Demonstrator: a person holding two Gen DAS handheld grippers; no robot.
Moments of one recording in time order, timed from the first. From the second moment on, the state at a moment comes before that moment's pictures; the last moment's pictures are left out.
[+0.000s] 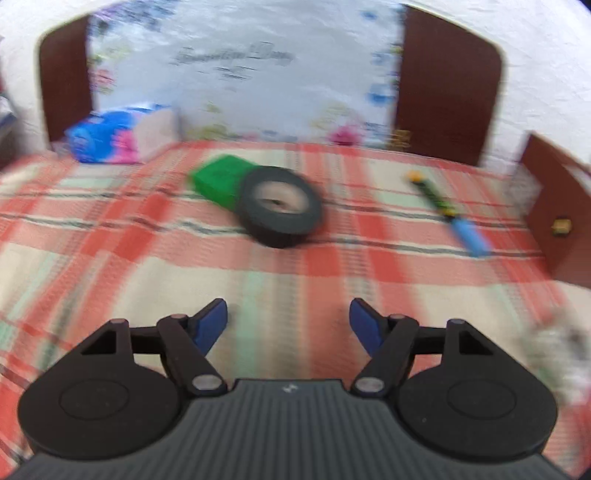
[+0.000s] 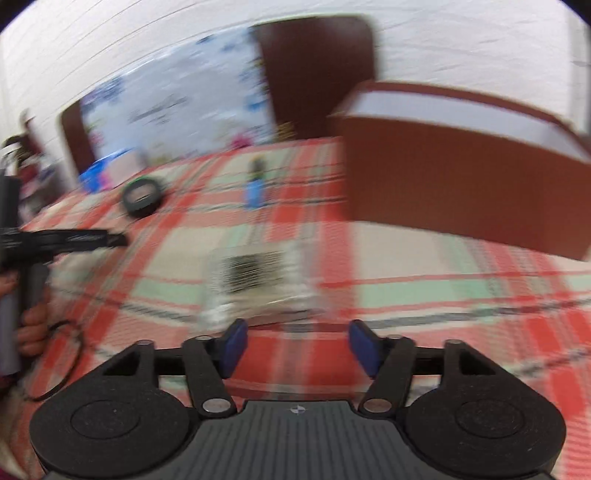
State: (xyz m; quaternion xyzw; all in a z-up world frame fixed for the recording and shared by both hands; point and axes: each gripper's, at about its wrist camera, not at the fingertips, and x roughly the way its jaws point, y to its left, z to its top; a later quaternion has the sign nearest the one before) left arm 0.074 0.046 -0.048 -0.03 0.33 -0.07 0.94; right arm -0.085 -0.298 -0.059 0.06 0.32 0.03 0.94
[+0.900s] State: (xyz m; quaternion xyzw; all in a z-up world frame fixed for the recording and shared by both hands) left arm 0.062 -0.140 0.055 0.00 0.31 -0.33 0.89; right arm -0.049 -0.311 0.000 -0.02 0.17 0.06 0.98
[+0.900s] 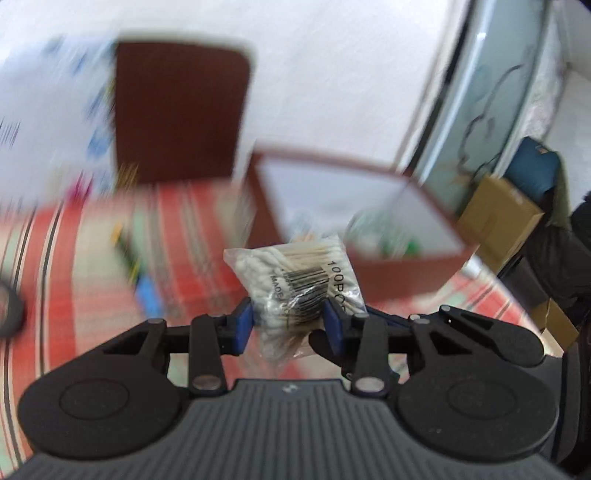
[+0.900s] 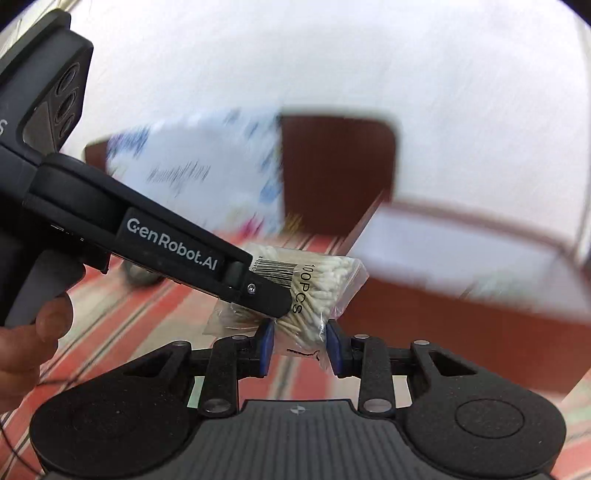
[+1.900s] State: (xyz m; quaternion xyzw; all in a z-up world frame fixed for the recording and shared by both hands) left arm 0.085 -0.192 0.042 0.06 0.26 -0.31 0.91; right arm -0.041 -0.346 -0.017 0.00 0.13 -0.06 0.99
